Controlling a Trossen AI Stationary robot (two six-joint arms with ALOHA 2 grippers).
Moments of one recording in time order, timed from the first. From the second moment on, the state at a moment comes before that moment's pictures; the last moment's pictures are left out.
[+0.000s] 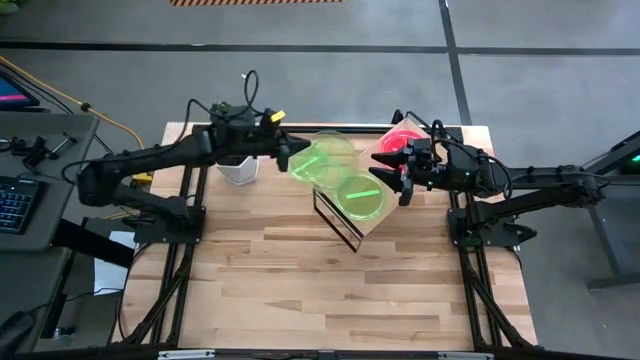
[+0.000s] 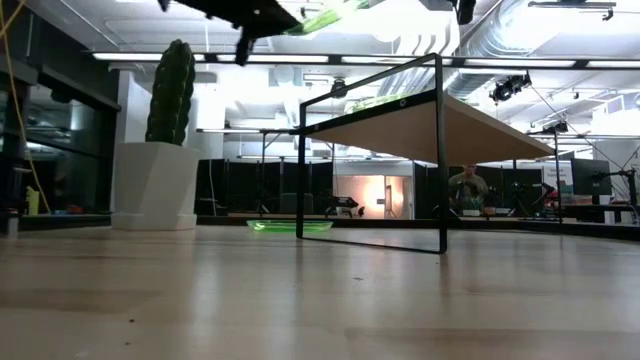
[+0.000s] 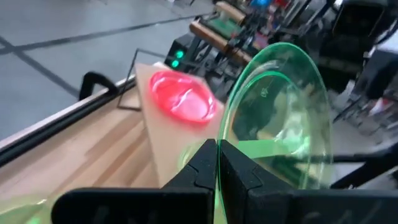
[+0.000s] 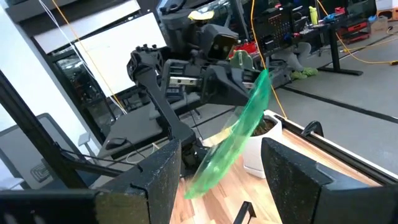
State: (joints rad) left arm 0.37 1.23 1.06 -0.07 0.15 -0.44; right arm -0.02 0.92 0.85 0.08 0.19 0.37
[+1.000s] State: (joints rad) left arm 0.20 1.61 1.10 0.18 -0.07 -0.63; right arm -0.02 0.92 0.85 0.19 0.19 0.29
